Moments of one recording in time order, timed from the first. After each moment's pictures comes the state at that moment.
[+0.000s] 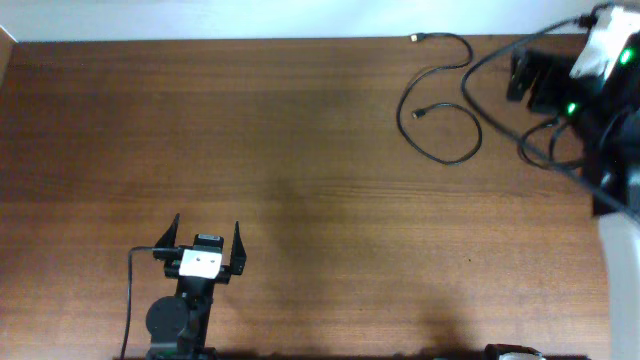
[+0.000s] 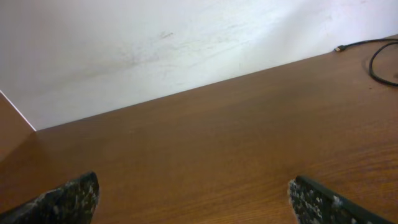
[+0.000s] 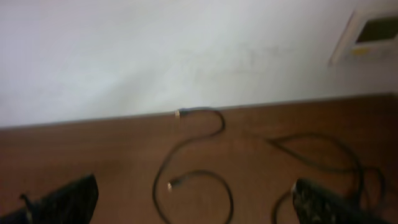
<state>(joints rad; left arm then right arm) 0.00 0.01 0.01 -0.07 0.04 0.27 -0.09 1.30 1.48 -0.61 -0.10 0.08</state>
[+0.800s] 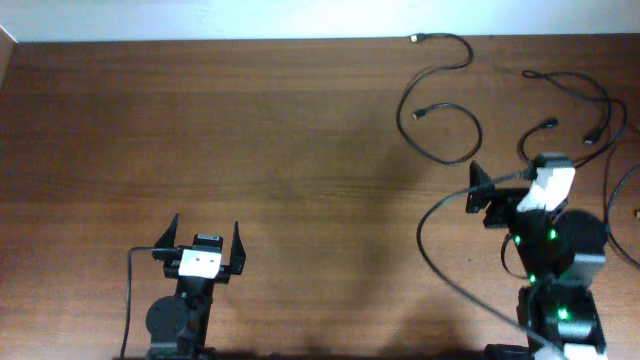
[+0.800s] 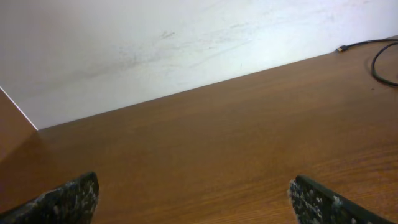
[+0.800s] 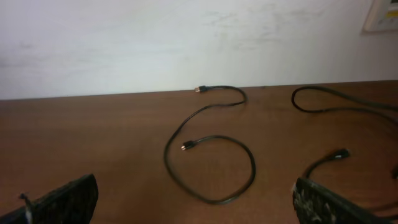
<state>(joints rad) 0.00 0.01 0.01 -0.08 0.04 0.26 -0.09 0.68 0.48 -0.02 -0.19 0.08</state>
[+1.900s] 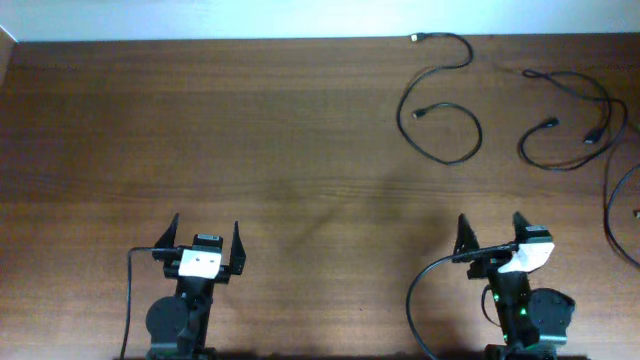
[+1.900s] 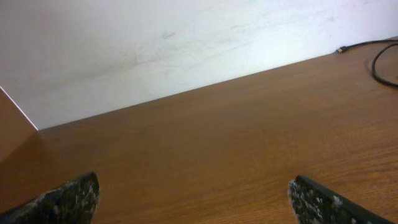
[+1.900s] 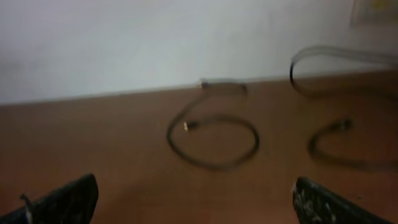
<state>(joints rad) 0.00 0.01 0.01 -0.08 0.04 0.26 -0.09 0.06 0.01 -0.06 -0.18 0.14</state>
